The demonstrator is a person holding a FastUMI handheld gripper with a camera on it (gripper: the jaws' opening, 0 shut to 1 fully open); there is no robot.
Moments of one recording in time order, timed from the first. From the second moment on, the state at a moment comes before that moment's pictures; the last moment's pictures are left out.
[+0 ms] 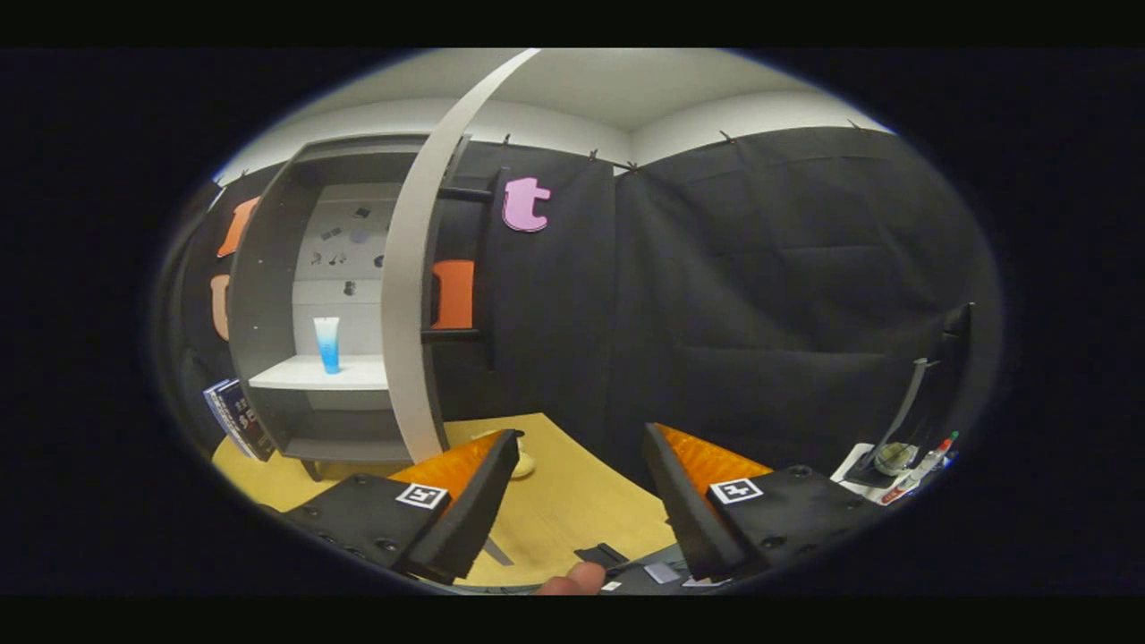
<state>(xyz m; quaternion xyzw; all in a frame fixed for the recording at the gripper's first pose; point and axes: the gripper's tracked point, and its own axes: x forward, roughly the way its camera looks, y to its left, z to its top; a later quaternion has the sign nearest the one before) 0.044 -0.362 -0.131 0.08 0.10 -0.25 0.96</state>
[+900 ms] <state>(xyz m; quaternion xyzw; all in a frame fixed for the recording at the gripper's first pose) 0.070 -0.271 -0.115 0.09 0.09 -0.15 0.98</state>
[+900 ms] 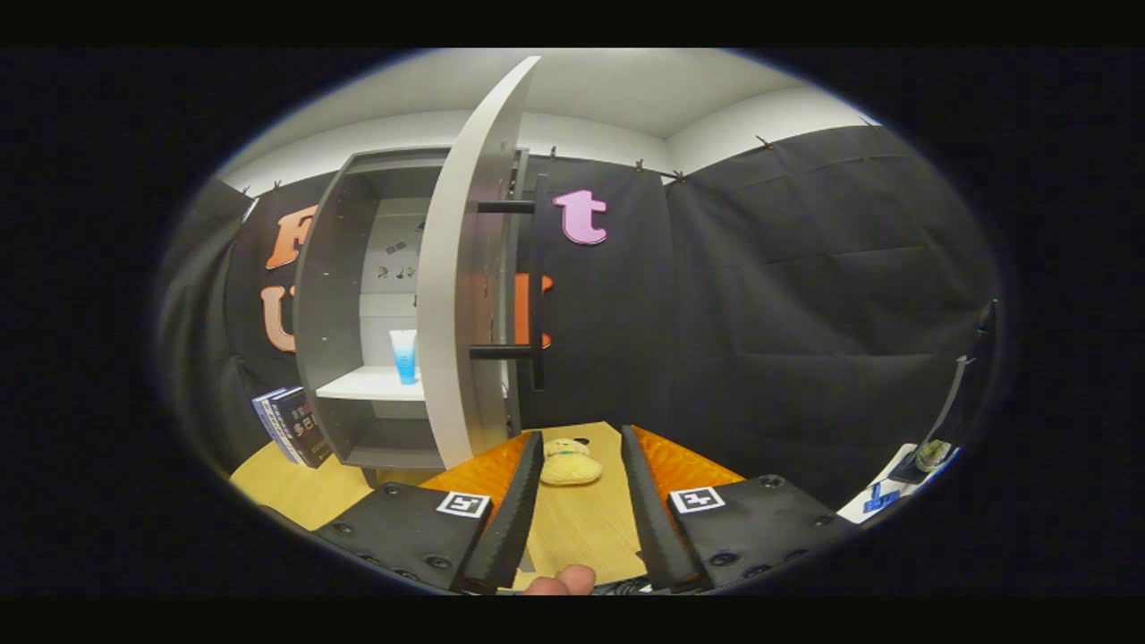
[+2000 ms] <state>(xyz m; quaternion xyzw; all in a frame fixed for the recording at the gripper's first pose) 0.140 -0.066 -0.080 0.11 0.06 -0.02 0.99</state>
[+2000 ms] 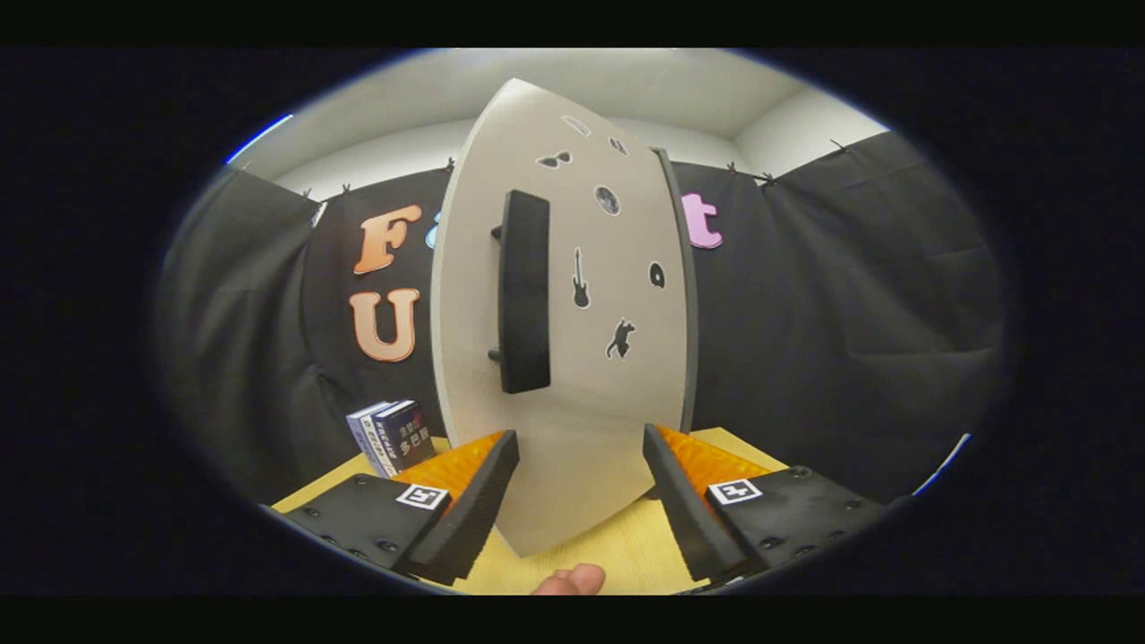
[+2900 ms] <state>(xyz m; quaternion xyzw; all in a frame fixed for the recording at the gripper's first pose) 0.245 0.002 -0.100 0.09 0.07 0.02 0.99</state>
